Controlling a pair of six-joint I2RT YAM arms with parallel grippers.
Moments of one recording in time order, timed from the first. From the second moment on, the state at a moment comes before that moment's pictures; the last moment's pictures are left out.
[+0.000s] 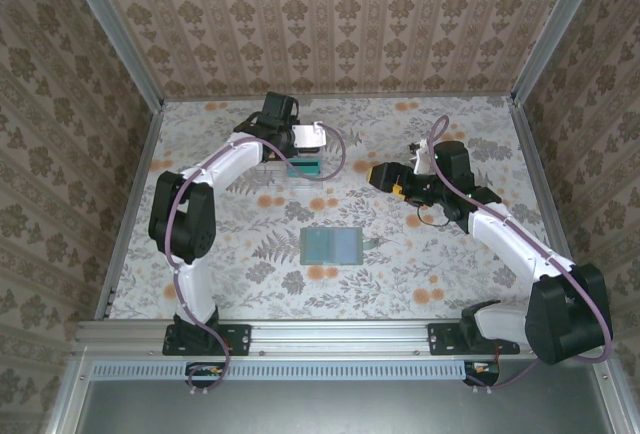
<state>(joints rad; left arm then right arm) -0.47 1.93 1.55 -0.42 0.00 1.15 0.24 1.25 0.81 -0.15 -0.61 0.68</state>
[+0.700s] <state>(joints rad) -0.44 1.46 1.28 -0.32 -0.12 0.33 0.52 1.27 0.84 -0.33 -0.36 0.53</state>
